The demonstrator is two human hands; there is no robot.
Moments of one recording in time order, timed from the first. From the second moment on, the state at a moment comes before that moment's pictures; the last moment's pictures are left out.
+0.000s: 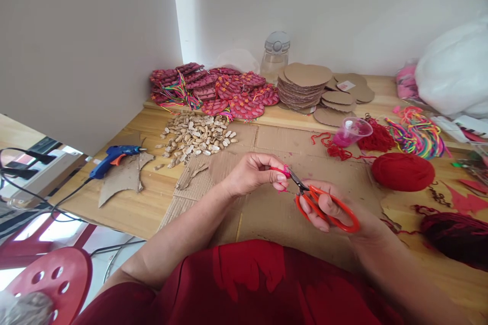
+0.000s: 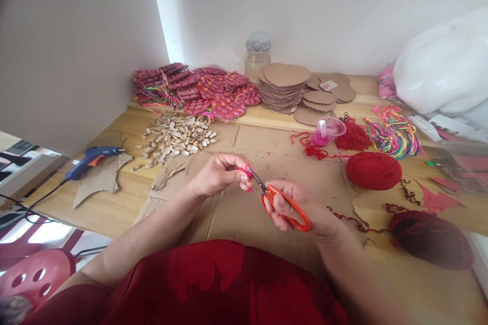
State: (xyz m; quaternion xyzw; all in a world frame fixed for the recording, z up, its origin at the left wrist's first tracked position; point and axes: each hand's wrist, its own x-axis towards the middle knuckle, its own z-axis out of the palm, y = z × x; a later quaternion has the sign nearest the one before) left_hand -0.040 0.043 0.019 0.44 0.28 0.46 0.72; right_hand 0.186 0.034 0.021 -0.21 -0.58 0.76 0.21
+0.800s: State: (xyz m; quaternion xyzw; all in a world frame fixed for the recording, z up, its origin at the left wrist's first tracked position) left_hand -0.034 0.046 0.007 0.46 0.35 0.51 0.64; right_hand 0.194 0.066 -0.003 -0.59 -0.73 0.19 0.28
